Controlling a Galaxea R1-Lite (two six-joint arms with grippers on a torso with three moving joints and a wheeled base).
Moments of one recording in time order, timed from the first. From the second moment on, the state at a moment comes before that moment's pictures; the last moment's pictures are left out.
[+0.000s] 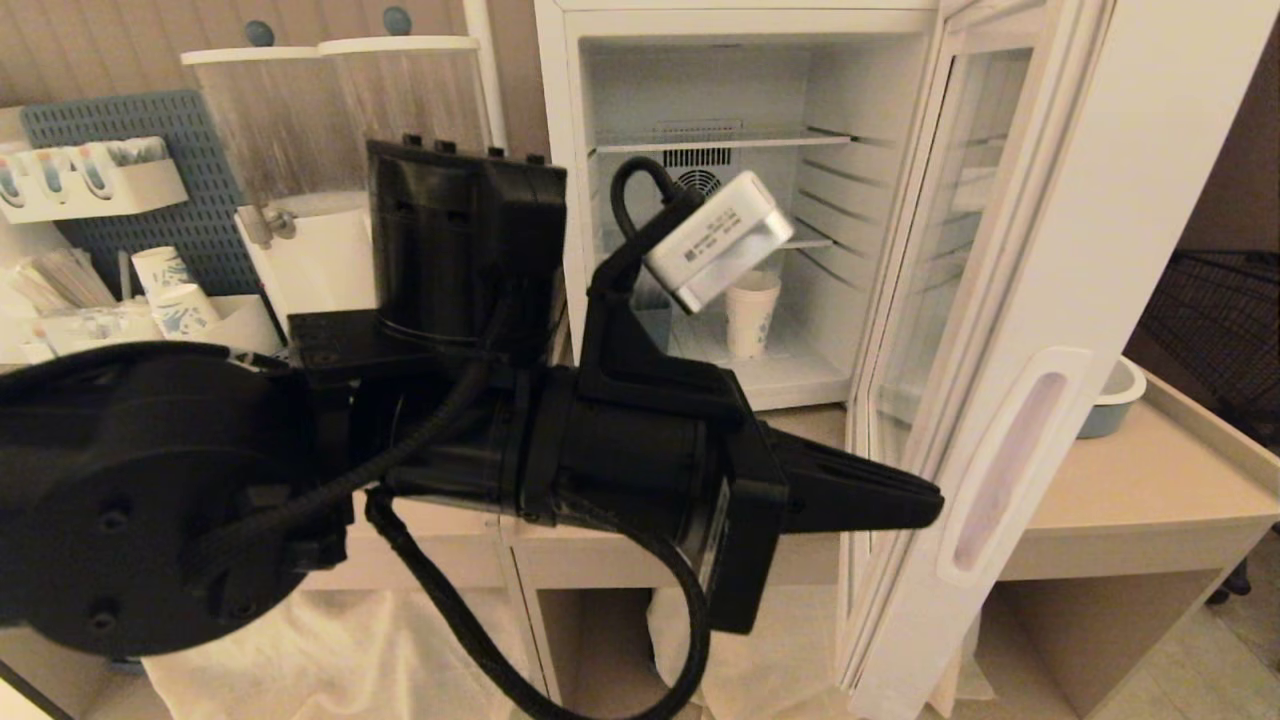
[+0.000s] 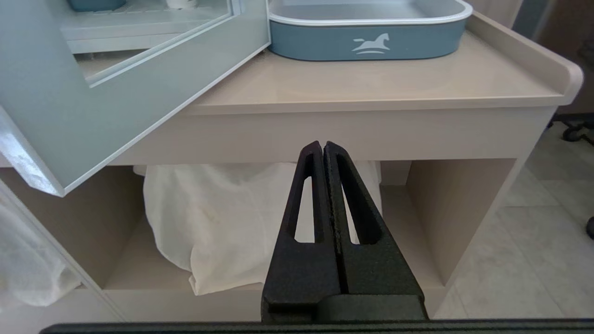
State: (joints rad) left arm -0.87 1.68 -1.19 -0.30 -0.76 -0.08; right arm 0.00 0.00 0.00 0.01 0.00 -0.03
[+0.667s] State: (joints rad) left arm -0.82 1.82 -1.33 -0.31 -0.76 -0.08; right arm 0.00 0.00 0.00 0.01 0.00 -0.03
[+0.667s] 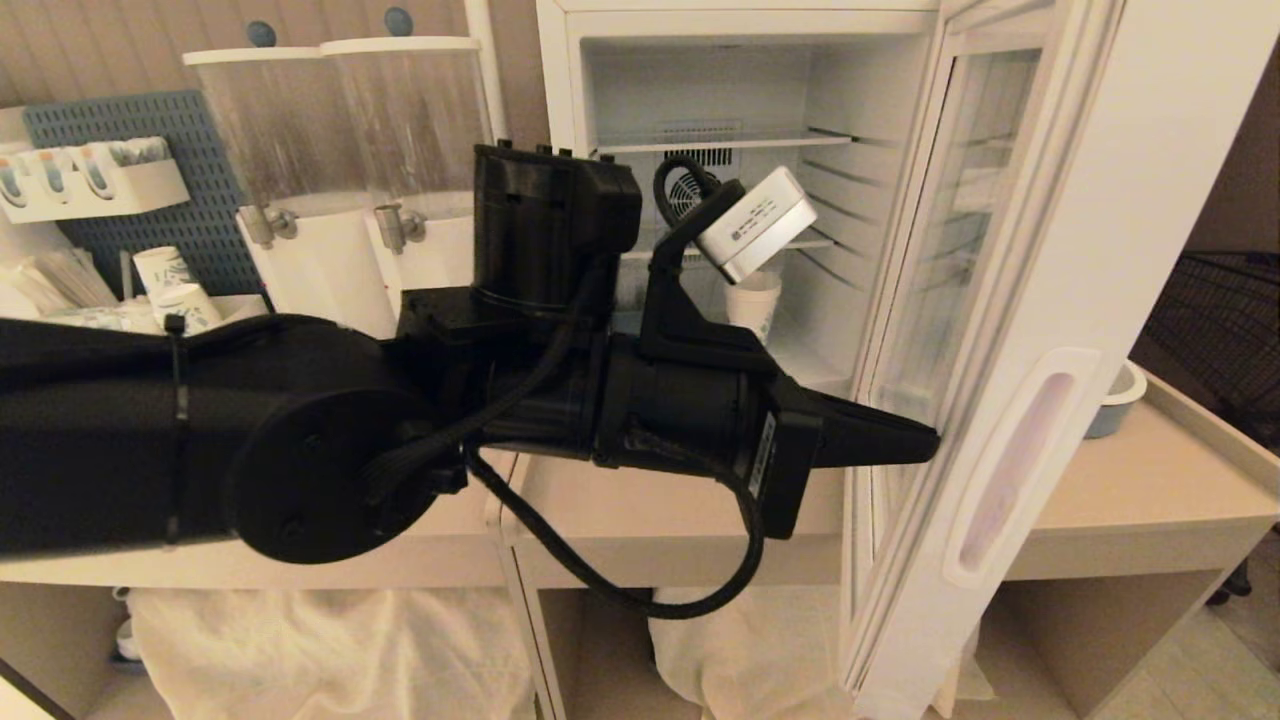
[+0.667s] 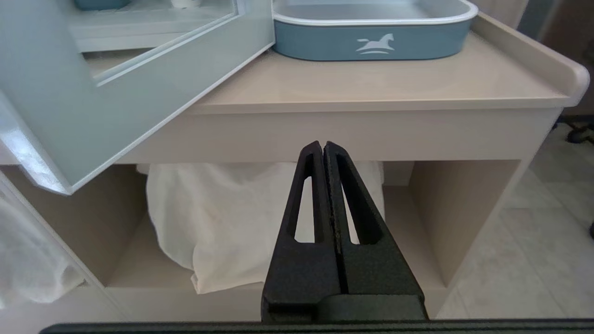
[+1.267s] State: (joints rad) left arm -0.88 1.91 -1.40 -0.30 -0.75 -0.08; right arm 0.00 0.00 0.00 0.01 0.00 -0.03
